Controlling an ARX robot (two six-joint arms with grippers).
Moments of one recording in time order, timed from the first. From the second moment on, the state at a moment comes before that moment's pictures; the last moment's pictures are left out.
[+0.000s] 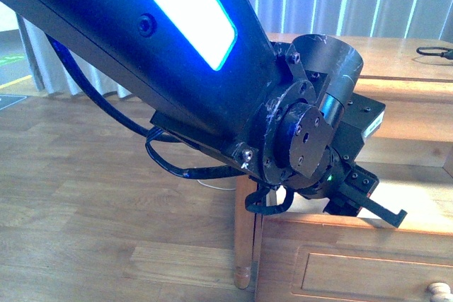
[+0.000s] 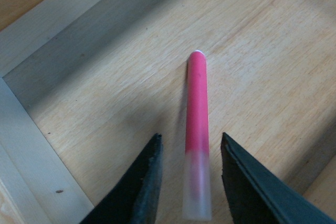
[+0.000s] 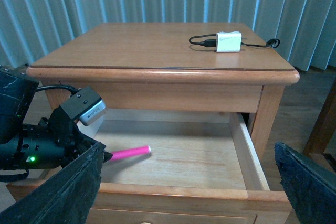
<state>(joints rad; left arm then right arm) -0.66 2.24 1.54 0.11 0.07 0.22 0.00 0.32 0.22 0.10 0.00 0.00</state>
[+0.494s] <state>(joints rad) -0.62 2.00 1.33 0.26 0.02 0.22 0.00 0.32 0.22 0.10 0.00 0.00</state>
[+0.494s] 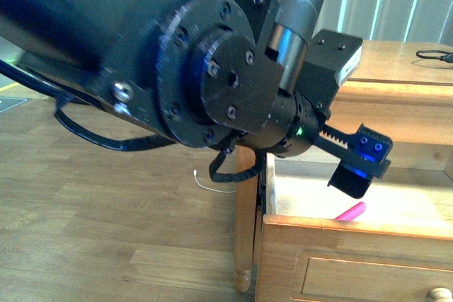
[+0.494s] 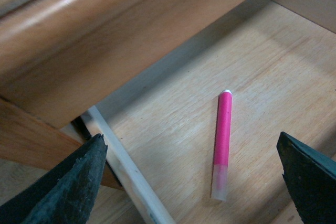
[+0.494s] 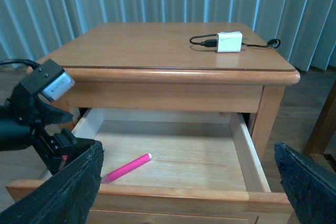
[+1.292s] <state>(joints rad) -0.40 1.10 0.57 0.44 -0.10 0.22 0.00 0.32 0.22 0.10 0.00 0.00</state>
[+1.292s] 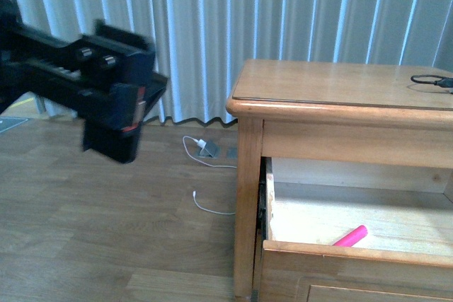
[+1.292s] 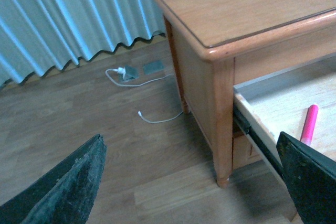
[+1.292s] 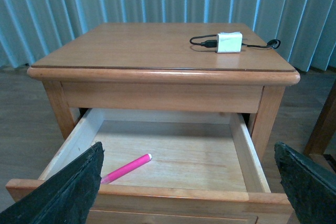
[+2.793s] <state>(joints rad) 0.00 0.19 0.02 0.18 0.00 0.00 0.00 0.32 0.22 0.10 0.00 0.00</state>
